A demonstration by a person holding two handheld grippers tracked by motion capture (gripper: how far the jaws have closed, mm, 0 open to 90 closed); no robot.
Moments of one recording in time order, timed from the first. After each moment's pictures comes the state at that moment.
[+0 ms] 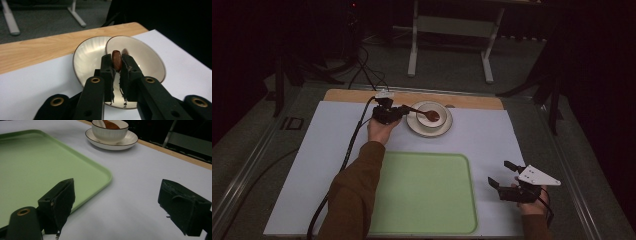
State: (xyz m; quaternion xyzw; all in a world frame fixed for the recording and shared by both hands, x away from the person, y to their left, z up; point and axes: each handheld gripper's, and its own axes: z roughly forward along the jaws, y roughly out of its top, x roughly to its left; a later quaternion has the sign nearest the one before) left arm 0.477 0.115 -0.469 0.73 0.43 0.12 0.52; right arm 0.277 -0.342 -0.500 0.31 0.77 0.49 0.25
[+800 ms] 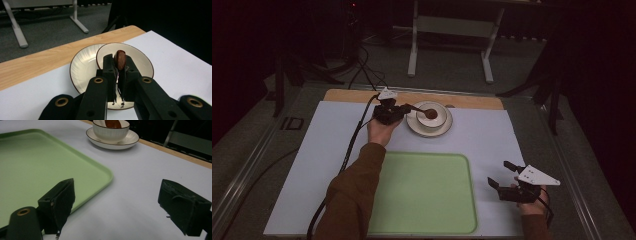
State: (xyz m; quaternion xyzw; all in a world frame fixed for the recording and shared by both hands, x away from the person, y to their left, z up) left arm 0.456 0.106 -0.443 0.74 0.40 0.17 0.51; right arm 0.277 -0.342 -0.500 0.31 0.78 0.49 0.25
